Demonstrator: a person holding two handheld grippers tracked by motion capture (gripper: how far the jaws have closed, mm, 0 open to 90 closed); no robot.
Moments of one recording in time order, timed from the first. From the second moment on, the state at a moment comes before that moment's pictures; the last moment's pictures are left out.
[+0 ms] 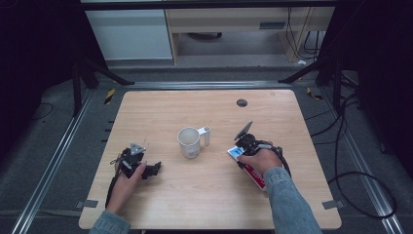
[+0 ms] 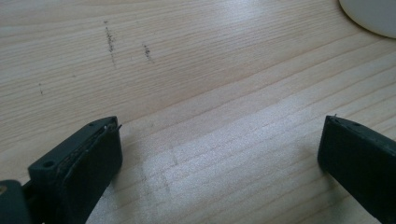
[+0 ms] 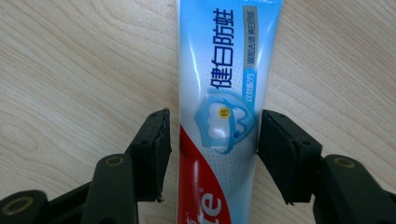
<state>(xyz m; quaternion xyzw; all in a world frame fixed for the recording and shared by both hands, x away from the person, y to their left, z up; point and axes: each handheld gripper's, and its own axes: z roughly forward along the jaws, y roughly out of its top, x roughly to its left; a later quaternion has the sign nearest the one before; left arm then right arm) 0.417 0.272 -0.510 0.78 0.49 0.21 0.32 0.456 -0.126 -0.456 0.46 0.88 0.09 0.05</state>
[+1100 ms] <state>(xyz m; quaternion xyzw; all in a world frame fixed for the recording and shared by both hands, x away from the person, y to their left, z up) 0.418 0.272 -0.510 0.78 0.49 0.21 0.32 0.461 -0.122 -0.464 0.45 0.89 0.07 0.06</state>
